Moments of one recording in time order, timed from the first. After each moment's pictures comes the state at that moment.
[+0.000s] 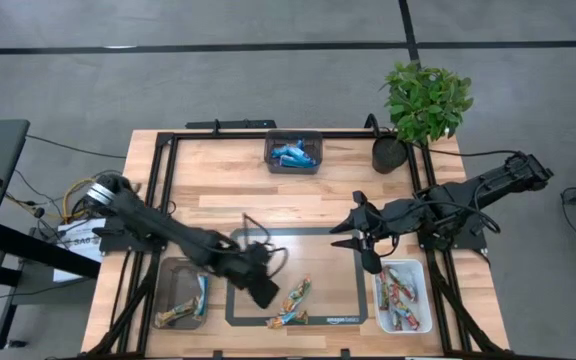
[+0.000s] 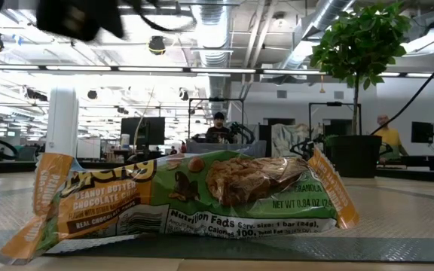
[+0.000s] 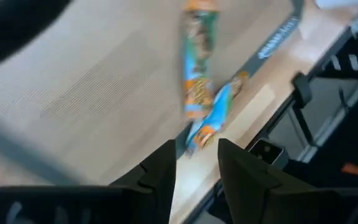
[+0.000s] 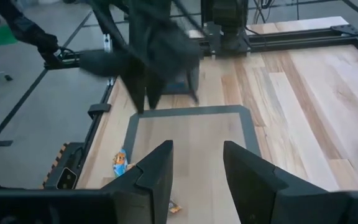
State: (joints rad) left arm -0.46 1.67 1.34 -0.70 -0.02 -1.36; right arm 0.38 1.16 1.08 -0.42 0.21 0.23
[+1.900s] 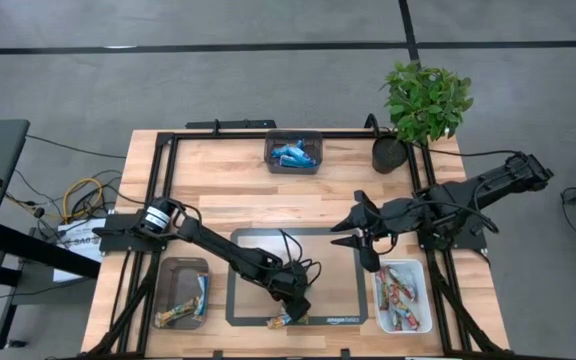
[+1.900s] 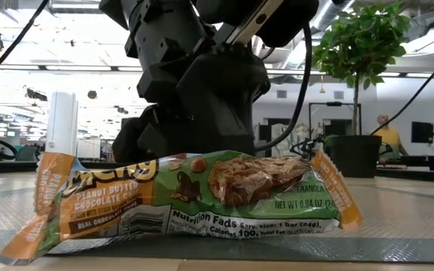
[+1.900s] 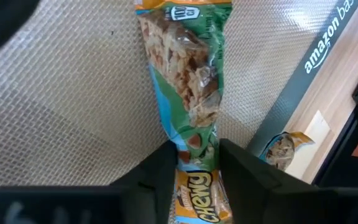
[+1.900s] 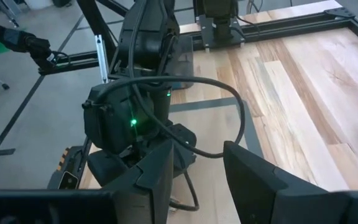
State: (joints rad) left arm -0.38 2.13 1.44 -0.34 0.12 -1.14; right arm 0.38 1.16 1.08 -0.44 0.21 0.30
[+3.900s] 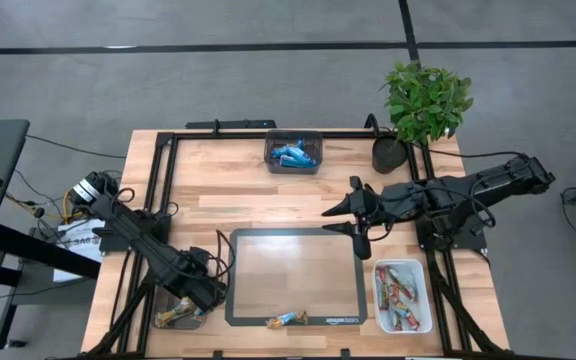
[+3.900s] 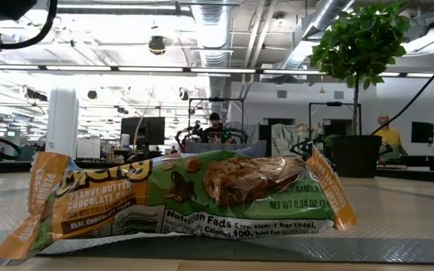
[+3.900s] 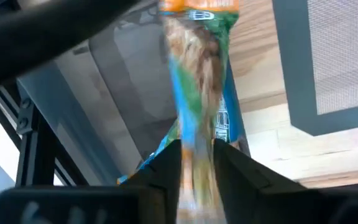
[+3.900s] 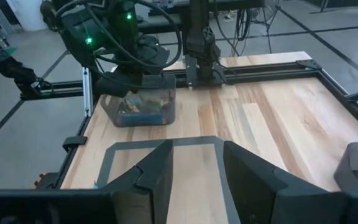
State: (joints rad) left arm -0.68 1.57 1.22 -1.25 0.17 -1.93; right arm 0.28 1.16 1.08 -0.30 0.21 0.15
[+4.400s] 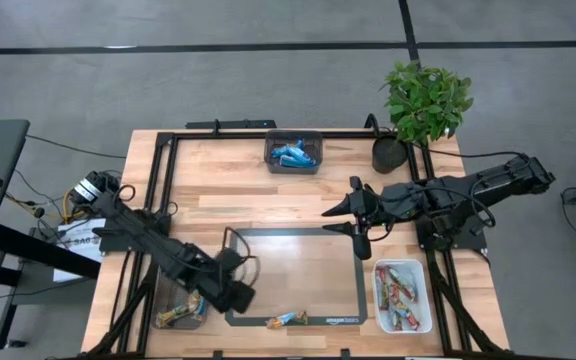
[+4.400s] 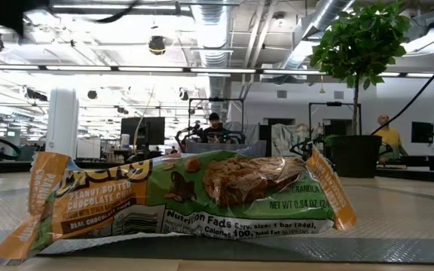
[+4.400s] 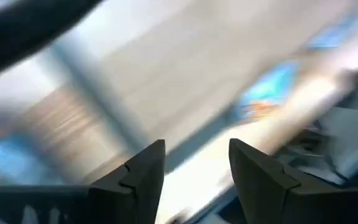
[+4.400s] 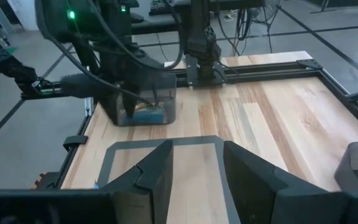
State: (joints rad) left arm -0.62 1.57 1.25 -0.87 -0.13 -1.65; right arm 0.28 1.16 1.08 -0.31 0.21 0.15
